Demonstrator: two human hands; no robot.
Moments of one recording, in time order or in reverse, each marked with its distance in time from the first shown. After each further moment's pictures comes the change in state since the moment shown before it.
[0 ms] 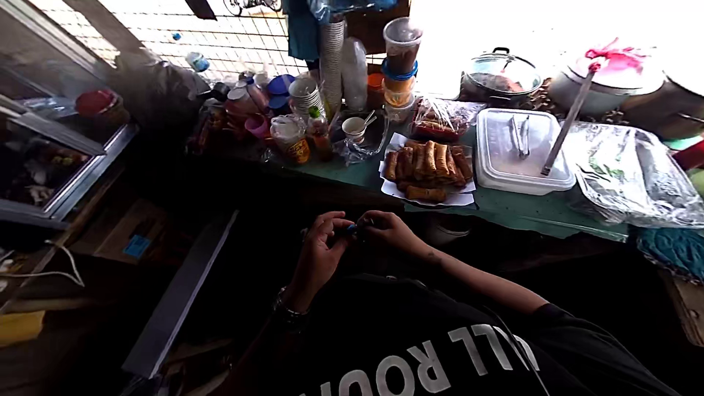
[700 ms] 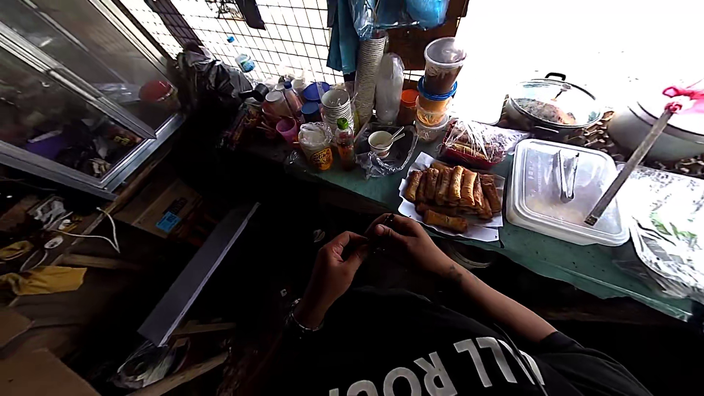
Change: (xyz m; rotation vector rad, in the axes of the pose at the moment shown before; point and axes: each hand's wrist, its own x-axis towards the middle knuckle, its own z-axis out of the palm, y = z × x) left_hand 0.016 0.026 0.023 -0.133 0.114 -0.124; right_hand 0.028 -0.008 -0.040 0.232 -0.132 -0.186
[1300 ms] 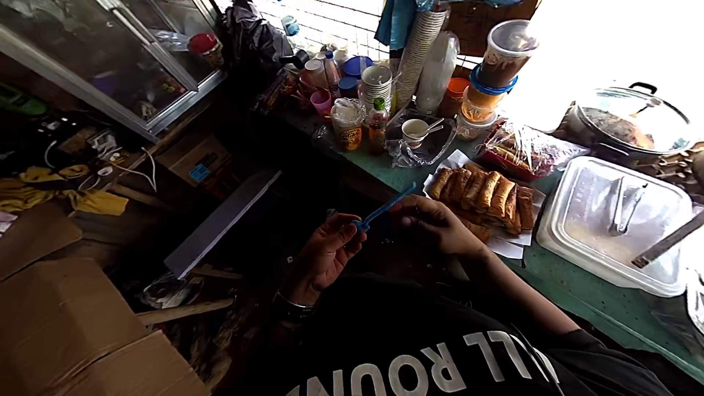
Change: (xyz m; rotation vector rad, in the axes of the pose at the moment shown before) left_hand -0.018 0.012 -0.019 -0.881 0.174 -0.356; right_hand 0.032 0.005 -0.038 -0.045 -0.451 -0.345
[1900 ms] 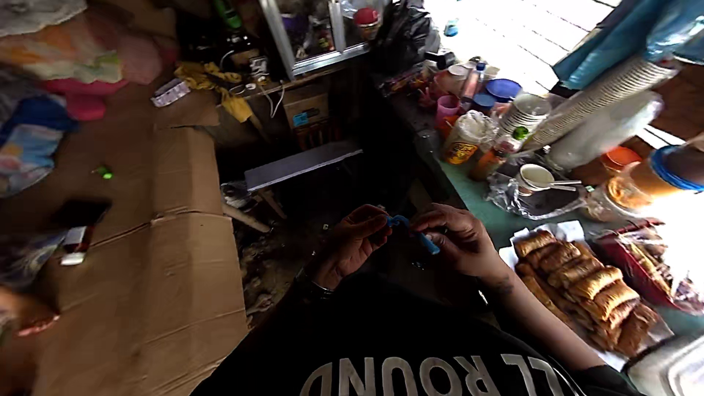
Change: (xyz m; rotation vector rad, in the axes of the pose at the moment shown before) left_hand -0.091 0.014 -0.056 -0.148 0.276 0.277; right_hand 0.092 0.001 0.105 0.024 -0.358 -0.294
